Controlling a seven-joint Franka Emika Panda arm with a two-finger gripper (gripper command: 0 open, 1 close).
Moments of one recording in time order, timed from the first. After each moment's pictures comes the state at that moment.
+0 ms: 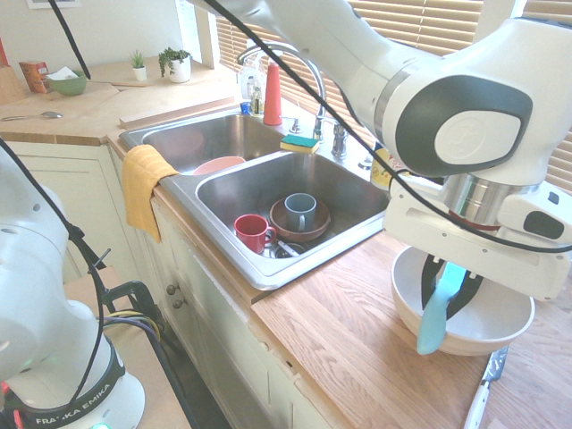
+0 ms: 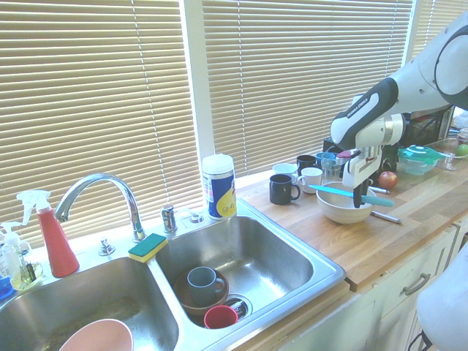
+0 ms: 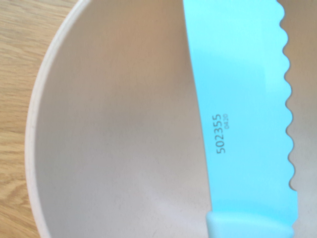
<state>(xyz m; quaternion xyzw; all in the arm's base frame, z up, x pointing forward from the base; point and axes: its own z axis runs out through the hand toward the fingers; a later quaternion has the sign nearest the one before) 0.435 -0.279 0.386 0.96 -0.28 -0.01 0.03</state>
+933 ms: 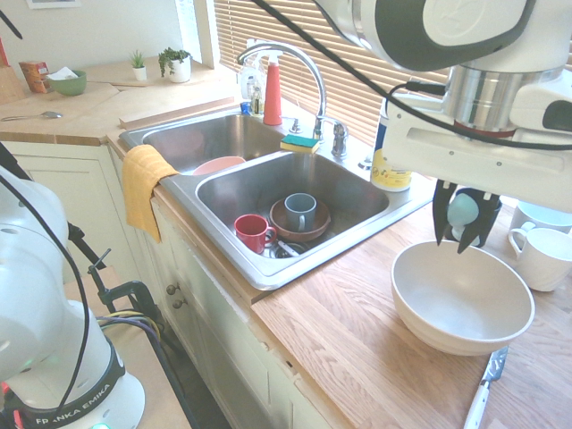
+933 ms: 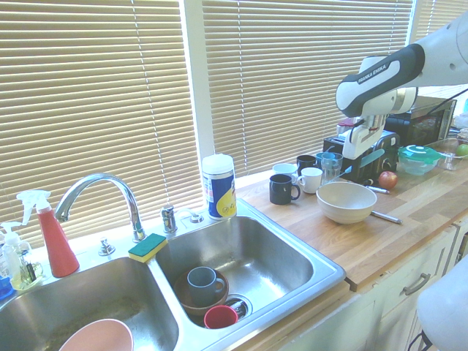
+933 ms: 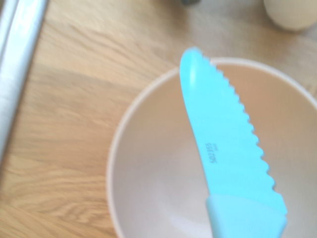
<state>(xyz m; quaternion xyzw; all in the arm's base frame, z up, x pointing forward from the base) 0.424 -0.247 0.499 0.96 -0.27 0.07 0.01</state>
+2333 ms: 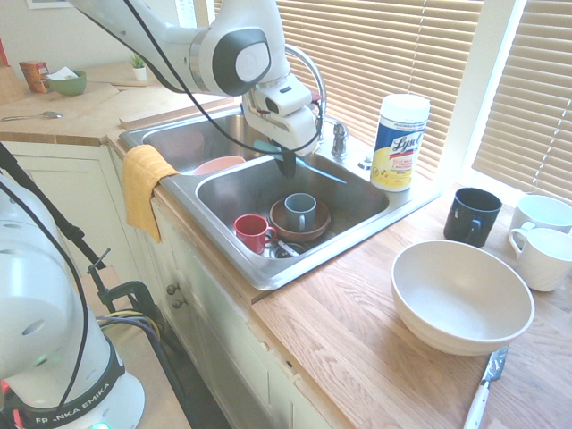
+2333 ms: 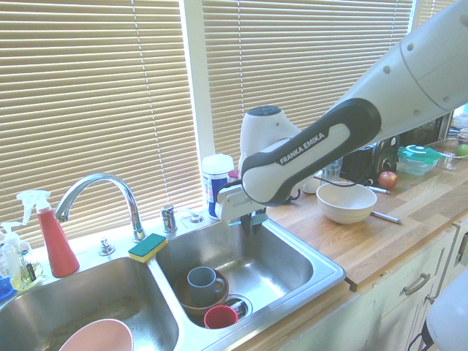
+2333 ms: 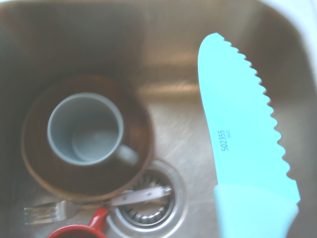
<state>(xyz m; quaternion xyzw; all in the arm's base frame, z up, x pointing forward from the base) 0.443 0.131 0.378 0.90 -0.41 0.12 -0.03</state>
